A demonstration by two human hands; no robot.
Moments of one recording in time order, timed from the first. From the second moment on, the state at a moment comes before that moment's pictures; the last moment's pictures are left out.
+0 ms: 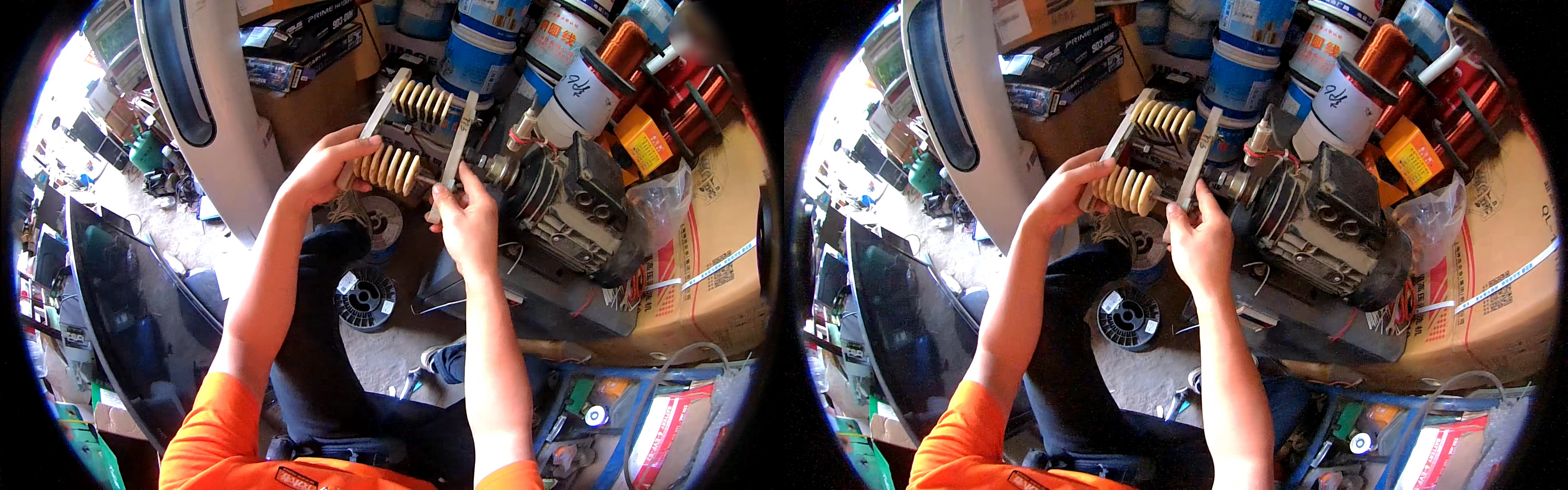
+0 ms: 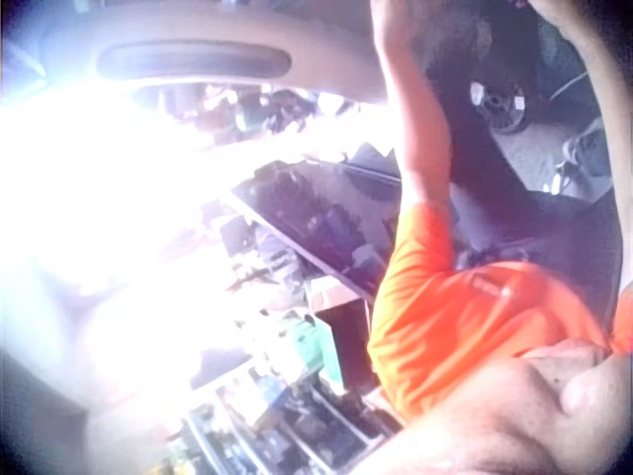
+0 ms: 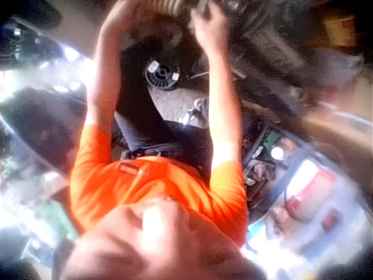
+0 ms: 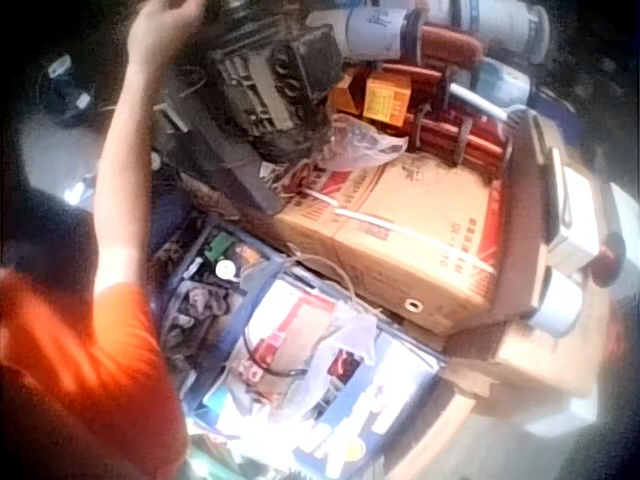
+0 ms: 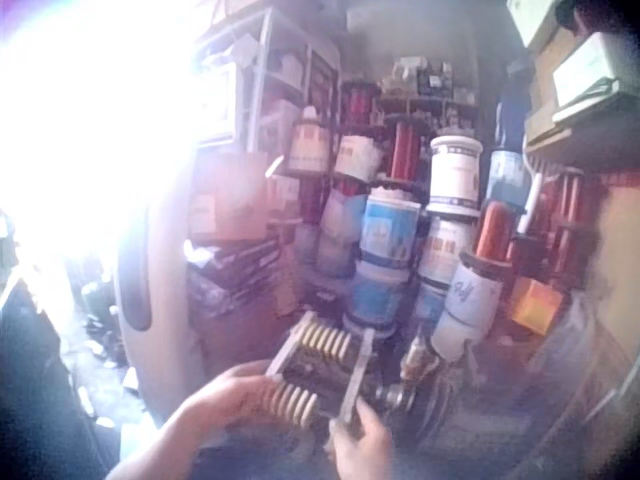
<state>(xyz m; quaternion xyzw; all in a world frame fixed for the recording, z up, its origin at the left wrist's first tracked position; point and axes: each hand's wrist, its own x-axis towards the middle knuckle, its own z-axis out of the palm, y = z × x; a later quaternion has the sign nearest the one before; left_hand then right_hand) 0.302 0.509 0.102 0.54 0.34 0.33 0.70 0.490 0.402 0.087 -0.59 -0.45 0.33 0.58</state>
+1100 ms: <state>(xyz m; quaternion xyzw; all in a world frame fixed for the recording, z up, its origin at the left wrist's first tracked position) 0.318 0.509 0.100 0.58 0.35 0.32 0.66 0.573 0.143 -0.008 -0.78 -0.29 0.29 0.47</state>
